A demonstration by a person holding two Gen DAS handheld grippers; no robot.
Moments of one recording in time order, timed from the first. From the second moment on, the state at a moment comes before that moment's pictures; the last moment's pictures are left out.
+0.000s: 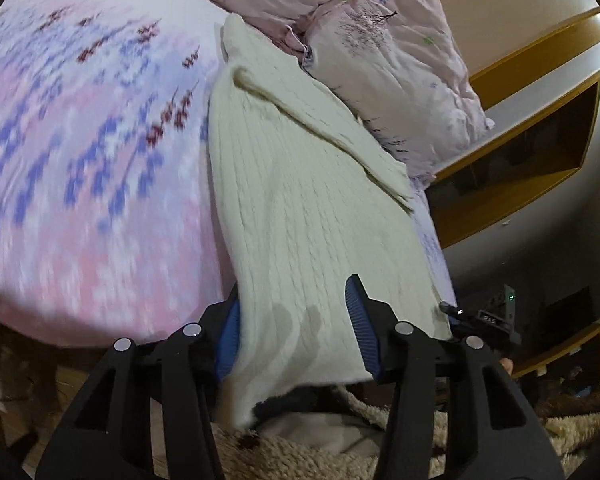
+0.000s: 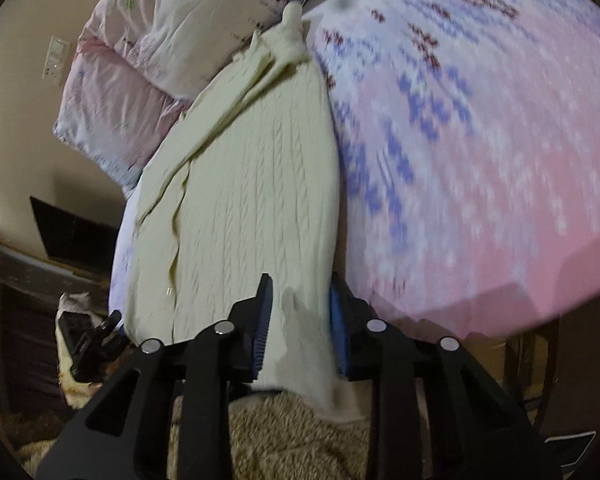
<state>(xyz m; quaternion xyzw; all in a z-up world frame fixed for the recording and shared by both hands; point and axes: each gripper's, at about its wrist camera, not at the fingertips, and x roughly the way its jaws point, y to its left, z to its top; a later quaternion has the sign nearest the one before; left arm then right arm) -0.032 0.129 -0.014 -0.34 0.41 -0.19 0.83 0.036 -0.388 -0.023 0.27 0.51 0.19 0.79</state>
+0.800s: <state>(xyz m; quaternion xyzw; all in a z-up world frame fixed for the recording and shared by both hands) -0.003 0.117 0.047 -0.23 0.38 -0.16 0.88 0.041 -0.354 0.063 0.14 0.35 0.17 0.91</state>
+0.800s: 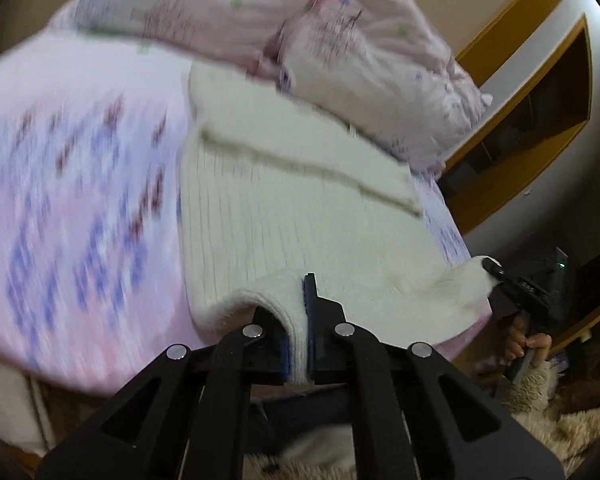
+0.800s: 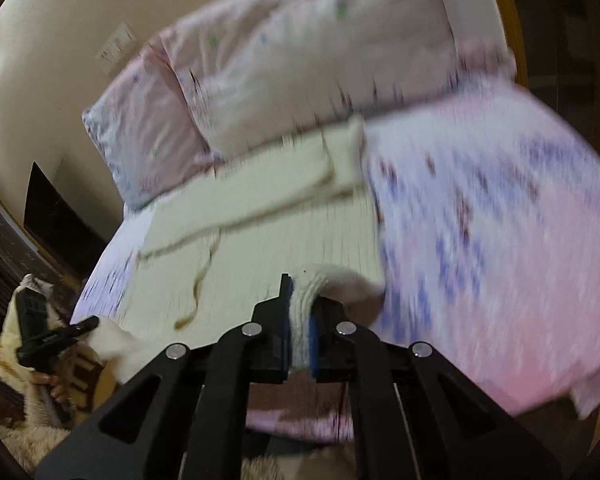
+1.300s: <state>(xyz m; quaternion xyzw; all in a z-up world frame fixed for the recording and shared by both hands) 0.135 0.123 0.121 -0.16 0.29 -0.09 0.94 0.148 -0.297 0.137 0.04 0.19 0.09 0.98</state>
